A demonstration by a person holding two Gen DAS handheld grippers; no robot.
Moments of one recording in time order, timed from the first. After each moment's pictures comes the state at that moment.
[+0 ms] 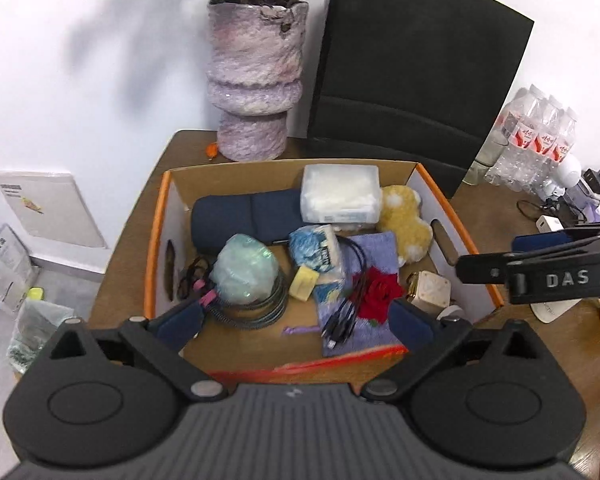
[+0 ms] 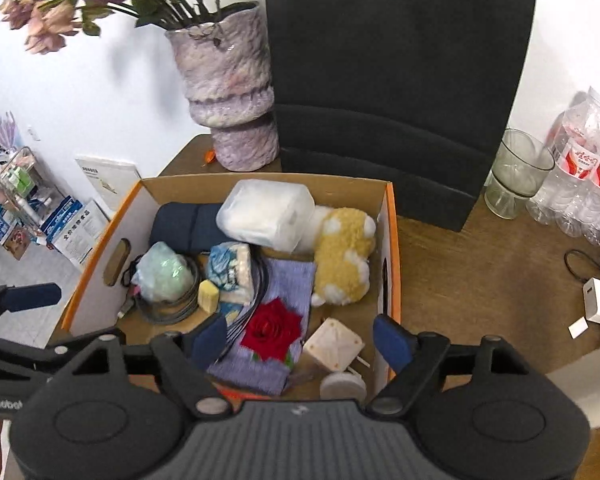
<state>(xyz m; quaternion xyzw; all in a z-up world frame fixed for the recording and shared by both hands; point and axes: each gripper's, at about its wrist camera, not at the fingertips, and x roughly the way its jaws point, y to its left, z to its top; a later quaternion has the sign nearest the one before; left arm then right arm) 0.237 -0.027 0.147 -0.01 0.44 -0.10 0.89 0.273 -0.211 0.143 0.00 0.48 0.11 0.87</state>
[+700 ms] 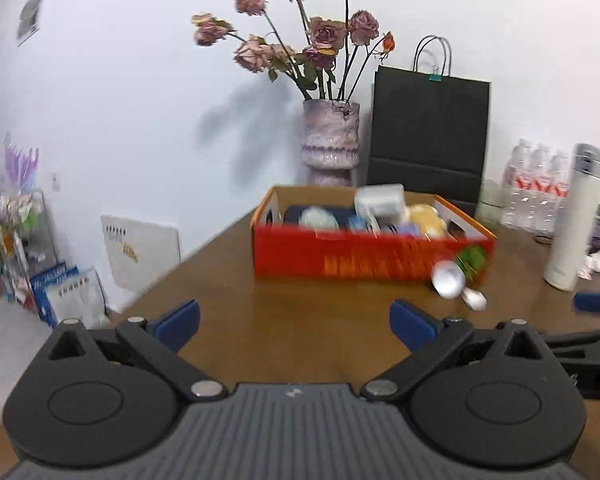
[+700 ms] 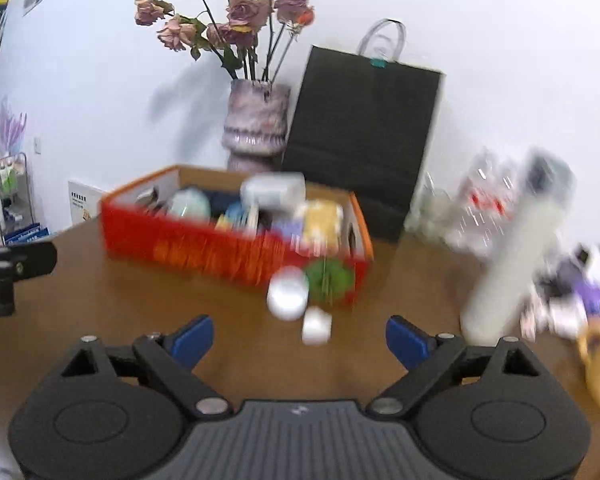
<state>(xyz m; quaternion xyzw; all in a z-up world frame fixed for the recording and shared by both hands) -0.058 -0.022 0.055 -0.02 0.20 0.03 0.98 -0.016 -0.192 0.036 -0.06 0.25 0.06 0.97</state>
